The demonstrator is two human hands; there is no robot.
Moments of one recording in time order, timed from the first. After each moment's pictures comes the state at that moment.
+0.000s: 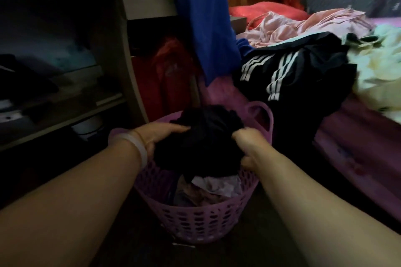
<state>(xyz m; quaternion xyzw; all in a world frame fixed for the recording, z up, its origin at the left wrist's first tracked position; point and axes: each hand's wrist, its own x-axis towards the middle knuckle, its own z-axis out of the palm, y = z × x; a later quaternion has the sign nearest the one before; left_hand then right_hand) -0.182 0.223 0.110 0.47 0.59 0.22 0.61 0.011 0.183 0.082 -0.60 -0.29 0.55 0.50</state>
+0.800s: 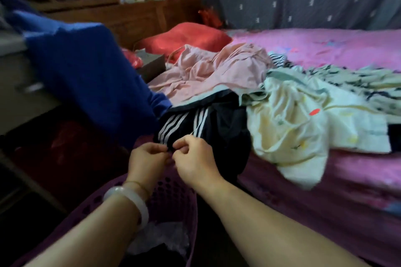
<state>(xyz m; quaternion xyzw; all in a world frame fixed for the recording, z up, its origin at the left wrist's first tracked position) 0.004 0.270 0.211 0.56 0.58 0.37 0.46 0.107 0.220 0.218 -0.68 -0.47 0.30 0.47</state>
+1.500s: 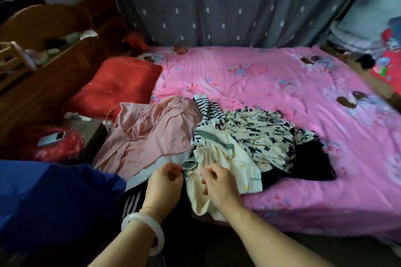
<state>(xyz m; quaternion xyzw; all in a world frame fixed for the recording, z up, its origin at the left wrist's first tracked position) 0.163 0.254 0.519 0.75 0.46 0.18 0.45 0.265 0.158 0.497 -0.79 -0.24 0.25 0.51</state>
